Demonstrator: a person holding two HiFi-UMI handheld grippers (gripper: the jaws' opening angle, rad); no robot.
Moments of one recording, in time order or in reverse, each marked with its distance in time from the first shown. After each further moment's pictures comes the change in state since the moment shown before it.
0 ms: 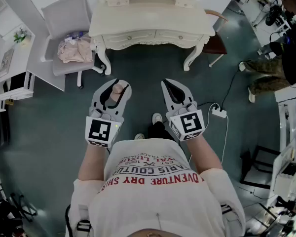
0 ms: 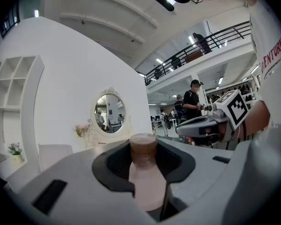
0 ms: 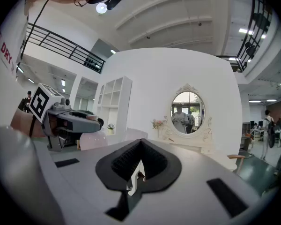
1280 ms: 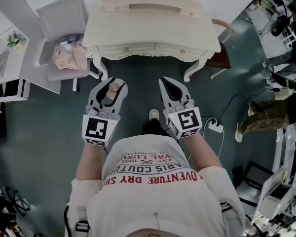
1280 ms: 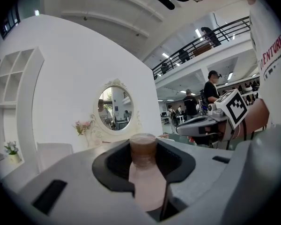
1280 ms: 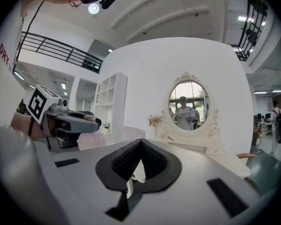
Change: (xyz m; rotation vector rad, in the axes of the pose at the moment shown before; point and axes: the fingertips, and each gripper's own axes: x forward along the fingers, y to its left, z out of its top) left arm 0.140 0.063 -0.013 -0.021 0.051 0.083; right arm 0.118 -0.117 -0.026 0.051 0.038 0.062
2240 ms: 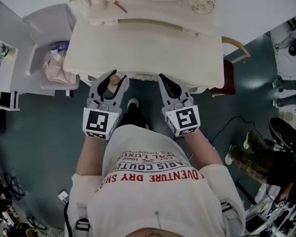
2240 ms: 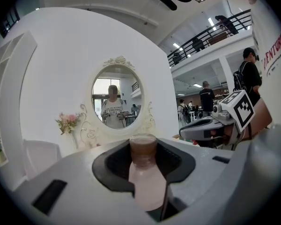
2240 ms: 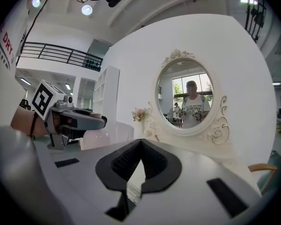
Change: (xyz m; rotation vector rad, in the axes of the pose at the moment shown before) left arm 0.316 0.068 0.001 -0.043 0.074 0.109; right arm 0.190 -0.255 -0.028 0.004 0.042 0.125
